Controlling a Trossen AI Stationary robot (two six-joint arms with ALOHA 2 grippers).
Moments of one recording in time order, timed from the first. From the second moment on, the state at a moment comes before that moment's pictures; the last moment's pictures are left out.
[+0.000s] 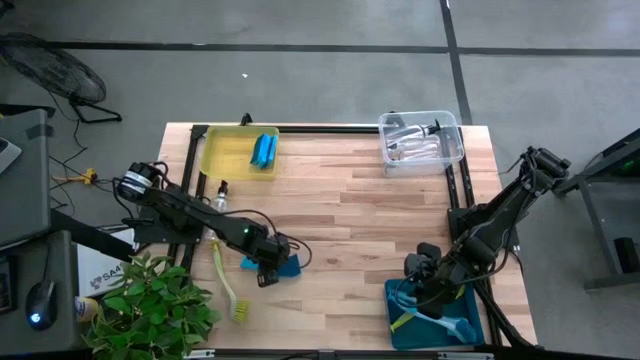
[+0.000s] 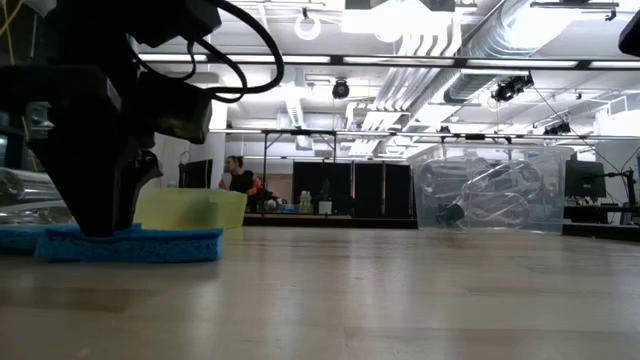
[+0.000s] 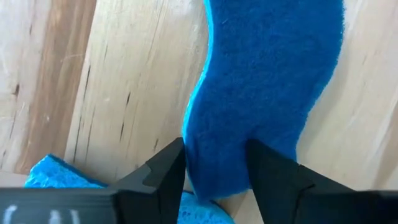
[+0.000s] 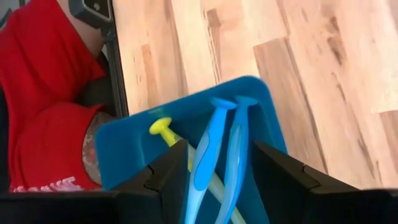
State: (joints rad) left arm -0.35 1.67 0.86 -0.48 0.01 -0.65; right arm 0.80 1.28 0.93 -0.69 0.14 1.05
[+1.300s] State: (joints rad) left arm -0.41 1.70 1.07 -0.46 -0.73 -0.31; right arm 0.75 1.60 0.93 -0.27 0.98 0.81
